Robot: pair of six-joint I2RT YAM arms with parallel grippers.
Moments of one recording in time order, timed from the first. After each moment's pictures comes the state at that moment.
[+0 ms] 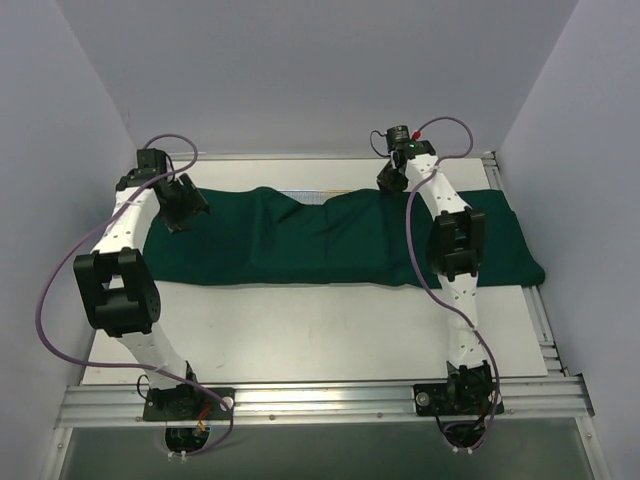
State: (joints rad) left arm 0.10 1.81 1.54 -0.78 0.13 -0.54; right arm 0.21 2.45 2.29 -0.90 0.14 0.86
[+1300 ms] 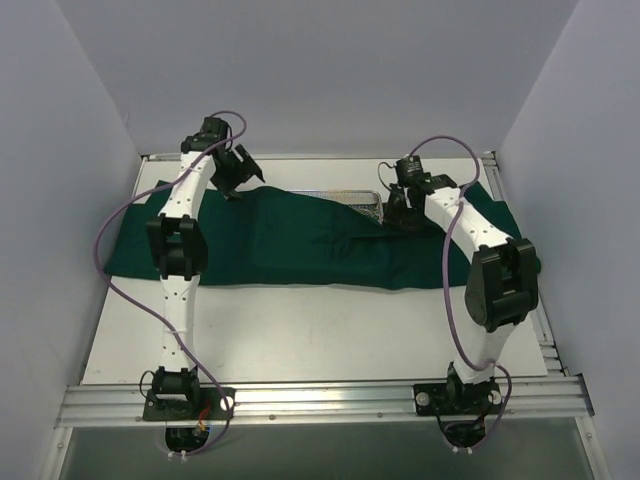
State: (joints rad) left arm -0.11 2.51 2.51 -1.06 0.20 -0.77; right arm 0.28 1.82 1.46 -0.70 -0.01 0.56
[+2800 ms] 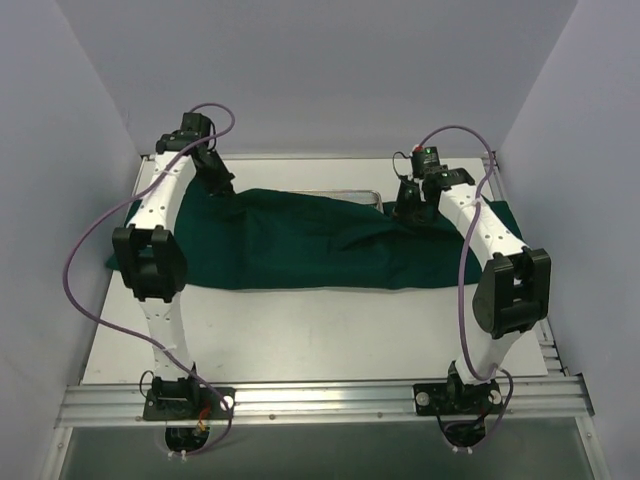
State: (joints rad) left arm -0.10 2.17 2.17 -1.08 0.09 -0.64; right arm 0.22 1.74 1.49 -0.74 -0.09 0.46
